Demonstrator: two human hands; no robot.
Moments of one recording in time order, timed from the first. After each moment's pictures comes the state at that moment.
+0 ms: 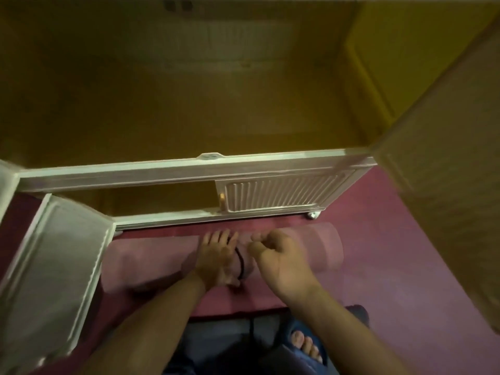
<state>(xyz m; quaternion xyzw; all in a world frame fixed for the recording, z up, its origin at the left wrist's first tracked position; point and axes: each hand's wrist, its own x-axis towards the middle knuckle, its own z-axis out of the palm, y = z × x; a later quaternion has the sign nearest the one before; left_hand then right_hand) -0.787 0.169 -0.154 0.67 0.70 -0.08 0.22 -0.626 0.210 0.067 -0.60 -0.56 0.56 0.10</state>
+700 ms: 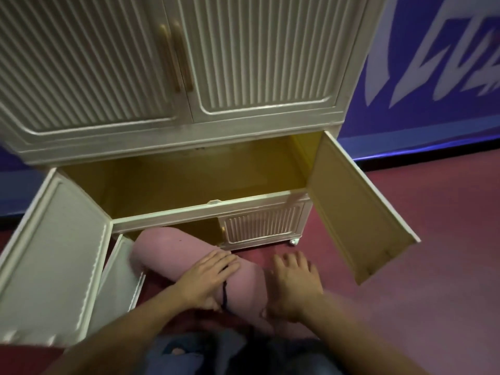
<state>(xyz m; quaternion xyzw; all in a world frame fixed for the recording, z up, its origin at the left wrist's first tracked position) -0.789 0.086 0.079 0.81 0.55 -0.10 0.15 -0.537 0.134 0.182 -0.50 -0.82 0.19 -0.20</state>
